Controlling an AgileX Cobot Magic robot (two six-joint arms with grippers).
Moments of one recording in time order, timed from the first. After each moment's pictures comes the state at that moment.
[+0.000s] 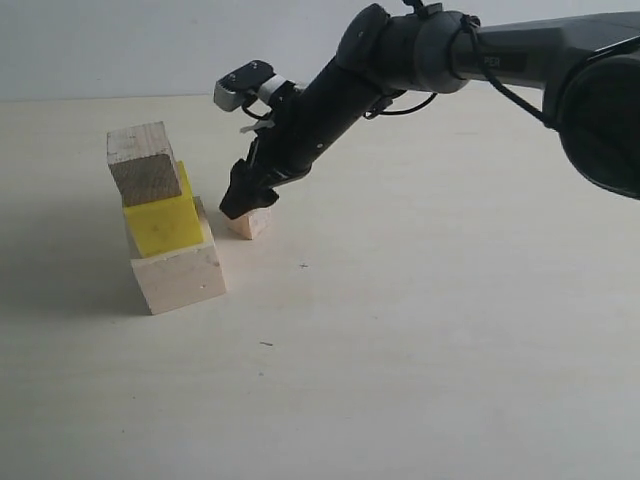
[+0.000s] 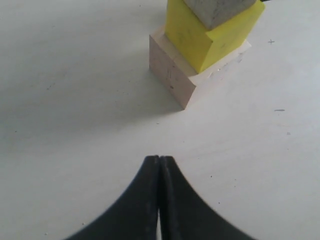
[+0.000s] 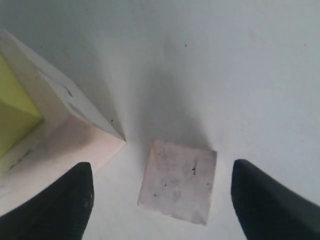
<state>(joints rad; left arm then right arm) -0.20 0.86 -0.59 -0.21 0.73 0.24 0.50 2.41 -1.90 0.76 0.89 -1.02</state>
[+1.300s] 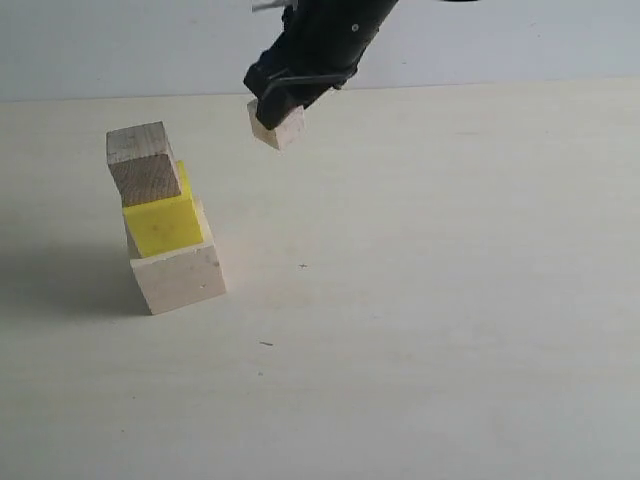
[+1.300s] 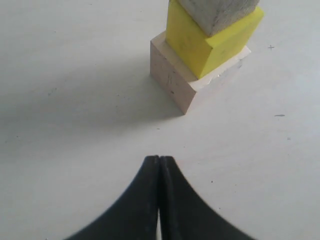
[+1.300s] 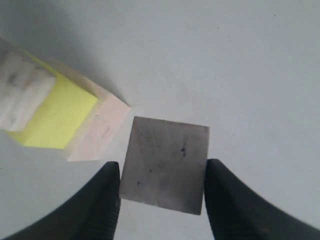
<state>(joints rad) -0.20 0.86 -0.59 -0.20 0.72 0.24 0.53 2.08 -1.90 0.38 1.08 -0.48</state>
